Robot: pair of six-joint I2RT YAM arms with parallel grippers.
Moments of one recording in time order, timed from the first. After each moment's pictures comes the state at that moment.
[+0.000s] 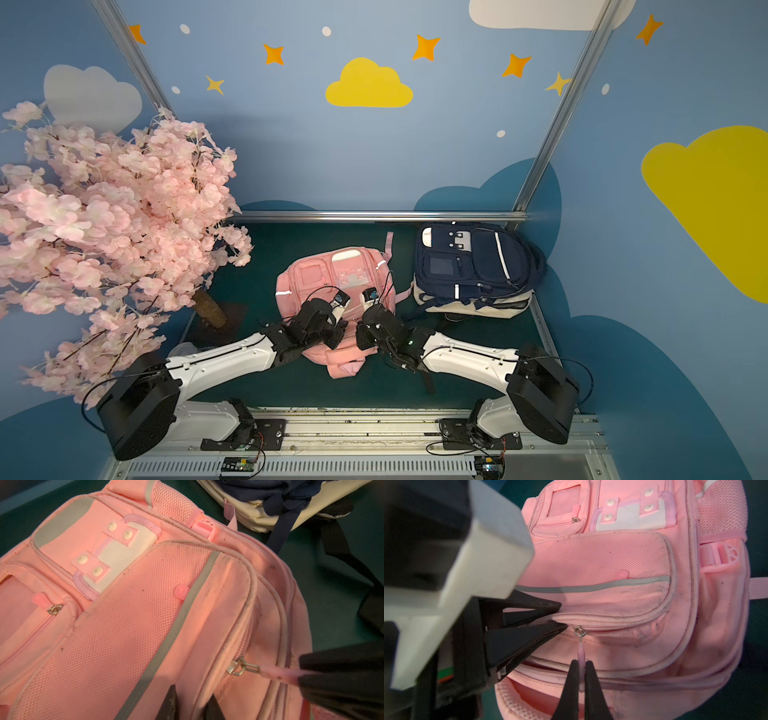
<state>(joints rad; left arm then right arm) -0.75 1.33 0.65 -0.08 -0.11 -0.06 1.05 1.40 0.80 -0.06 0.19 0.56</state>
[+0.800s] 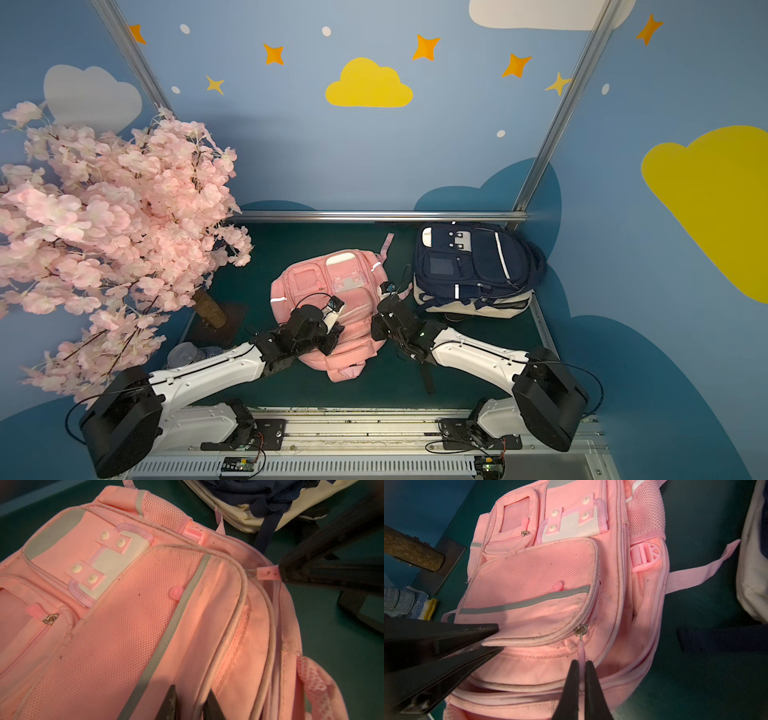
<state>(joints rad) -0.75 1.22 0.58 -0.07 -0.07 -0.04 0.93 1.36 0.77 -0.12 0.14 0.53</state>
